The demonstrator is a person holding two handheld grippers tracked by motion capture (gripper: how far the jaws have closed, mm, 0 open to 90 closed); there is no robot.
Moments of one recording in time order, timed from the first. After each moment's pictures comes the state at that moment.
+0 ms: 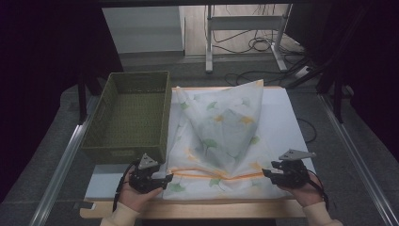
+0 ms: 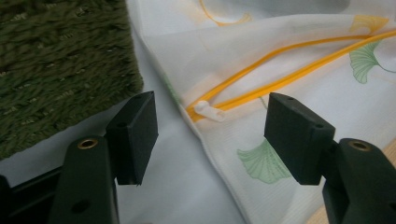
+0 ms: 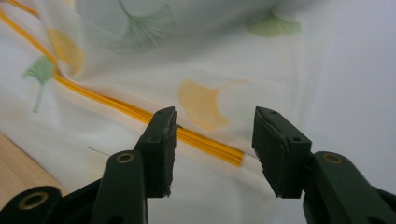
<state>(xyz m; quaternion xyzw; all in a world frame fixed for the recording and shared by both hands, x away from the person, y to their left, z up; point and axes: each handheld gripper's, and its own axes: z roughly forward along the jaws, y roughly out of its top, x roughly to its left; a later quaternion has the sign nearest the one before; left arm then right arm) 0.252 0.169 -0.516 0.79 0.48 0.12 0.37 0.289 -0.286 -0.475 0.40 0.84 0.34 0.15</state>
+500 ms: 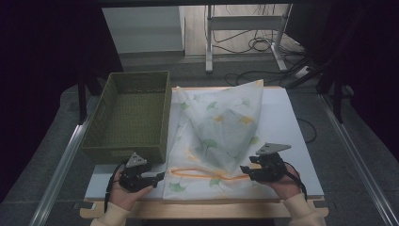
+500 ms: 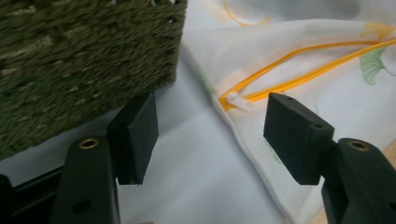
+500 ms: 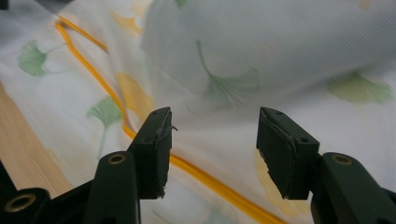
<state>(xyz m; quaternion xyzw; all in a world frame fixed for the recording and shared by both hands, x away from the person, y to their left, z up) 0.249 0.196 -0.515 0.78 0.49 0.12 0.38 0.302 -0.224 -0.467 0.35 0.86 0.36 0.12</state>
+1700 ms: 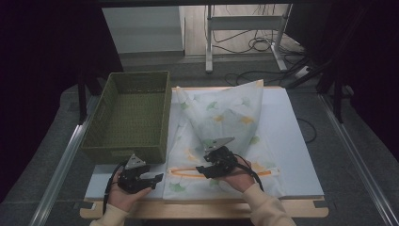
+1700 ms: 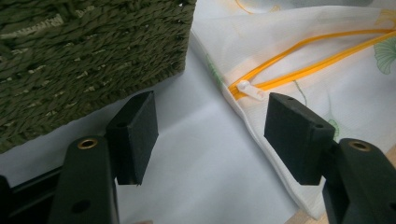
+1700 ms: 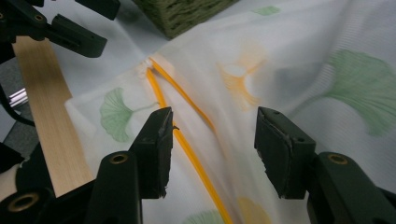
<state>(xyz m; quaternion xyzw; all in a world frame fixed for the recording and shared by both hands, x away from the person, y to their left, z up) 0.246 0.200 -0.521 0.78 0.49 0.12 0.37 0.315 -0.094 -0.472 0.26 0.90 0.36 0.06</state>
